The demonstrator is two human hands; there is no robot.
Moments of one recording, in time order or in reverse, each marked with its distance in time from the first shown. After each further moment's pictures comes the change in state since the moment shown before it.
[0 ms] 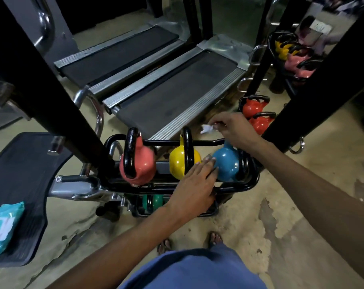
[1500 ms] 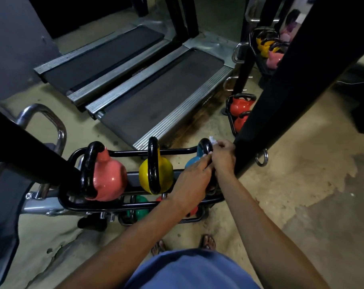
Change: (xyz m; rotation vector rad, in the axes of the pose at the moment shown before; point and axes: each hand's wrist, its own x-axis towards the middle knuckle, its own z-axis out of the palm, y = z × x) left_hand 0.113 0.044 0.024 -0.046 -0.045 -0.077; right_hand -0.038 0.070 0.047 0.725 0.483 1.065
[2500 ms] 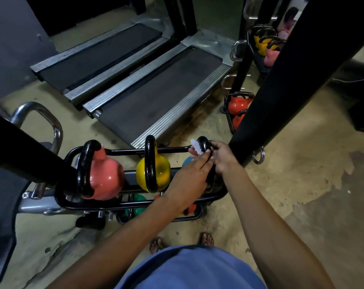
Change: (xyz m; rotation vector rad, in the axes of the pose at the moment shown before) left_hand 0.001 -0.002 0.003 -0.030 -0.022 0.032; right_hand 0.014 -0.004 -0.016 0.695 -0.609 0.632
